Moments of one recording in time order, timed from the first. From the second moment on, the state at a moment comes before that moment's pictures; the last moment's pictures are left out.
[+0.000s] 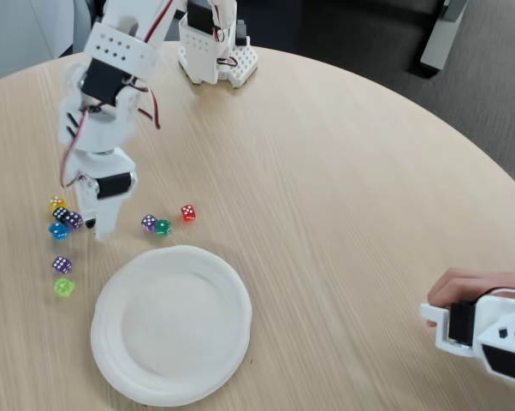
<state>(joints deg) 28.3 81.8 113.4 30.2 32.3</state>
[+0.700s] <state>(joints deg) 34.9 81.6 113.4 30.2 44.2</state>
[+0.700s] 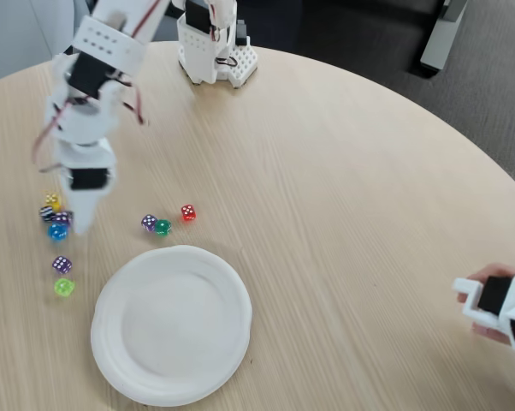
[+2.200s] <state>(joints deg) 39.6 81.6 113.4 30.2 48.1</state>
